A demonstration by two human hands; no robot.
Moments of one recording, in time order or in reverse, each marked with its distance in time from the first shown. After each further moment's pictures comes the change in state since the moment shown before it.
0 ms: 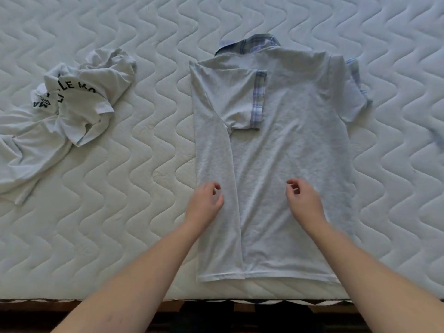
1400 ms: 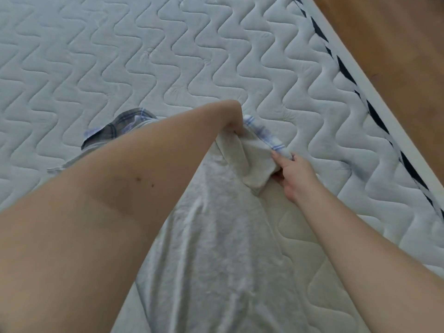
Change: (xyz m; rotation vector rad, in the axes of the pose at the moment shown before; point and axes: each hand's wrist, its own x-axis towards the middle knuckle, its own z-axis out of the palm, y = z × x) left_hand 0.344 0.441 0.072 0.853 -0.444 0.371; right_hand 0.251 0.030 -0.175 1.133 0.228 0.458
